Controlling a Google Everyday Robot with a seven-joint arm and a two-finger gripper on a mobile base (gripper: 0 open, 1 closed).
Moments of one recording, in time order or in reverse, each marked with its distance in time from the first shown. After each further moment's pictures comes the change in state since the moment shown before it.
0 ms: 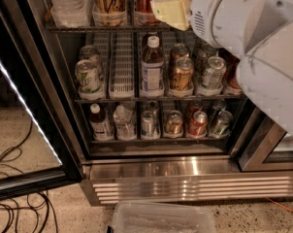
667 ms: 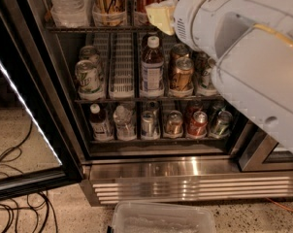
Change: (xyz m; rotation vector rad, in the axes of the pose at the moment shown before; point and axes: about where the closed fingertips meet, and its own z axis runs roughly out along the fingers) arm 0.014 0.017 0.027 -0.014 0.023 0.015
